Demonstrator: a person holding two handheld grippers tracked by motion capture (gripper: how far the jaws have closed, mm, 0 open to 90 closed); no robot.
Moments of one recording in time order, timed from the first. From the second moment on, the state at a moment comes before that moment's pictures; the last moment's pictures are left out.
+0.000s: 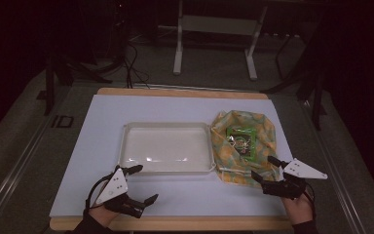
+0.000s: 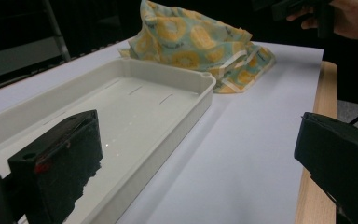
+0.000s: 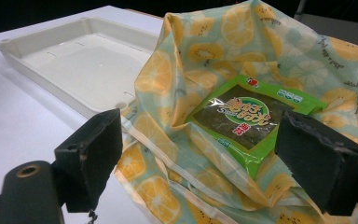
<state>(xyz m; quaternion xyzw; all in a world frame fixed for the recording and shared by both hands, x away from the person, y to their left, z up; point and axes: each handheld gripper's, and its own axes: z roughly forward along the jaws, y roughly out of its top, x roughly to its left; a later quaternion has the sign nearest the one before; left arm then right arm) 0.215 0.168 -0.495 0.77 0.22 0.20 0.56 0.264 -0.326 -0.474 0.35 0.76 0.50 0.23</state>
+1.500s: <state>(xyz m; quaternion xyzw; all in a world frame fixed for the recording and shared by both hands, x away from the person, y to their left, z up) 0.209 0.163 -0.497 0.78 0.20 0.19 0.56 0.246 -0.307 -0.439 0.27 0.79 0.49 0.27</state>
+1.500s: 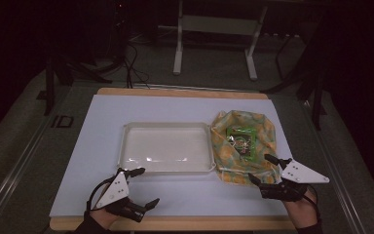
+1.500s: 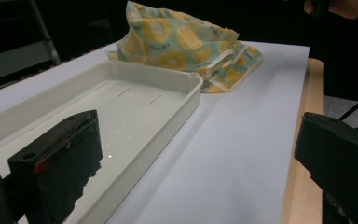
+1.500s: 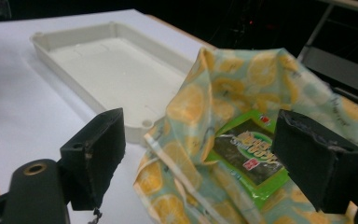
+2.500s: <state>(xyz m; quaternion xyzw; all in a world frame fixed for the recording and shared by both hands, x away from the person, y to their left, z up) 0.207 0.160 -0.498 0.78 0.20 0.18 0.56 0.264 -0.310 -0.394 0.28 0.76 0.51 0.29</state>
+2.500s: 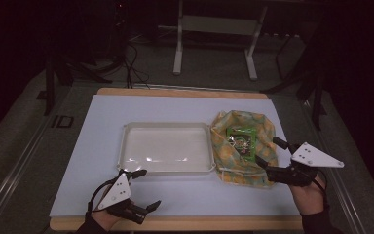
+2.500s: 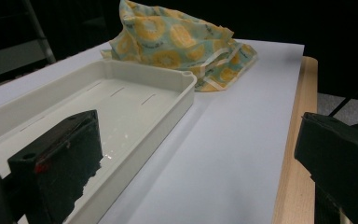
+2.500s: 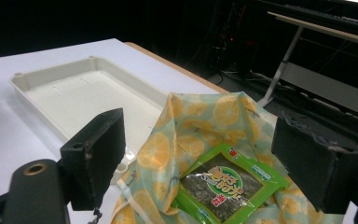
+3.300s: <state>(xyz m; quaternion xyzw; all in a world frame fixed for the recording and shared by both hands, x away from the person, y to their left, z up) 0.206 0.160 -0.497 0.78 0.20 0.18 0.56 0.318 -0.315 -0.407 0.35 0.76 0.47 0.27</state>
